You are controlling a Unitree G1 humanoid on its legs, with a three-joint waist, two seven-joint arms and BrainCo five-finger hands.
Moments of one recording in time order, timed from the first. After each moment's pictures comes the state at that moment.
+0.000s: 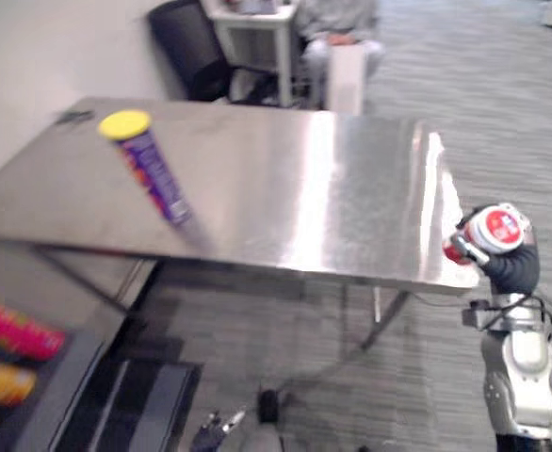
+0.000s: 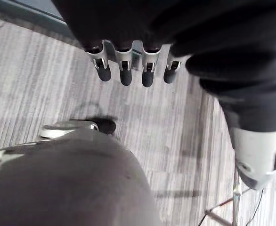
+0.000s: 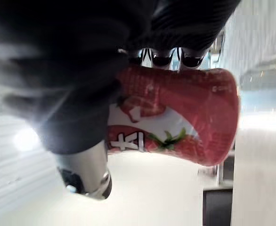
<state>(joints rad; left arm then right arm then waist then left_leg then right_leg) 0.15 0.14 0.07 0.99 -0.07 -0.19 0.00 0.02 -0.24 -0.20 -0.30 0.28 -0.27 0.02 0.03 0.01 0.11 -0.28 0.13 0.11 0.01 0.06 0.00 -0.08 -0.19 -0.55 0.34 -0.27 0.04</state>
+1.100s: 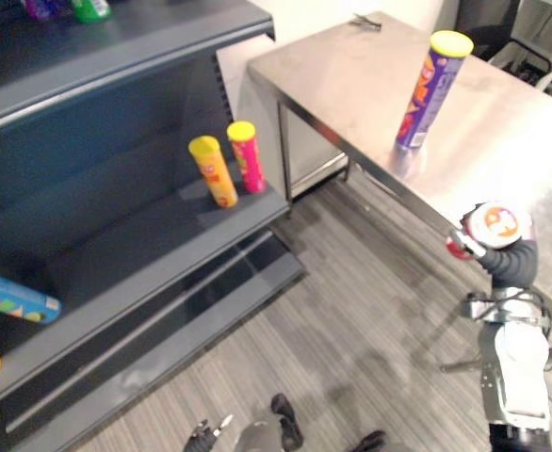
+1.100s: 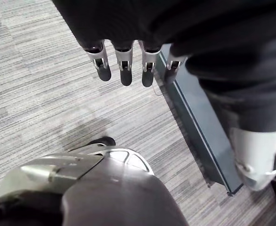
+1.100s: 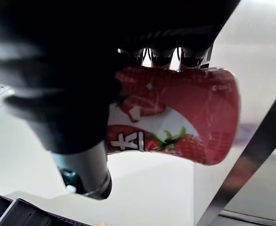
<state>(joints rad) 0.16 0.12 0.21 1.03 -0.07 -0.17 -0.01 -0.01 -0.18 -0.21 -0.23 0.16 -0.26 0.00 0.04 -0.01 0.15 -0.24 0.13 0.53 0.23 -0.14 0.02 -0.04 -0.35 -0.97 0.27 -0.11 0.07</state>
